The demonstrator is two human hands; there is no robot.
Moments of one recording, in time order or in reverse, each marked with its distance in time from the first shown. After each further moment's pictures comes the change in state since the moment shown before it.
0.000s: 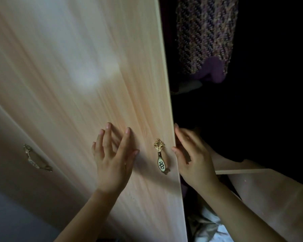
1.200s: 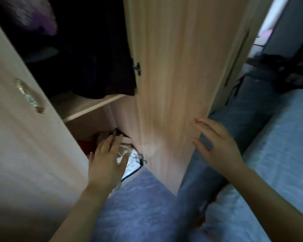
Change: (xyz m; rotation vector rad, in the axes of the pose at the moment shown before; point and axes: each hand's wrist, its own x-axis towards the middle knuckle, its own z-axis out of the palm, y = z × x) left_hand -0.190 0.211 -0.136 -0.520 -0.788 0.273; right_hand -0.272 -0.205 -0.344 -0.954 0.008 0.382
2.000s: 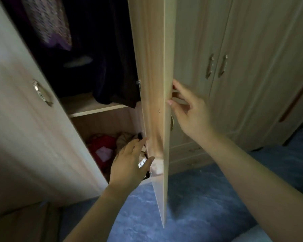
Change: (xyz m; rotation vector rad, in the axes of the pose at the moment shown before) left_hand 0.063 0.233 0.074 -0.001 0.157 -0.238; right_hand 0.170 0.142 -0.022 0.879 -0.126 -0.240
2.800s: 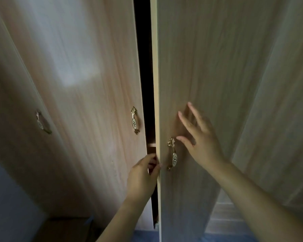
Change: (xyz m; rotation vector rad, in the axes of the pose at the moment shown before) left_hand 0.078 -0.248 -0.108 -0.333 0.311 -0.297; right_hand 0.128 0.002 0.298 -0.304 -0.078 -0.417
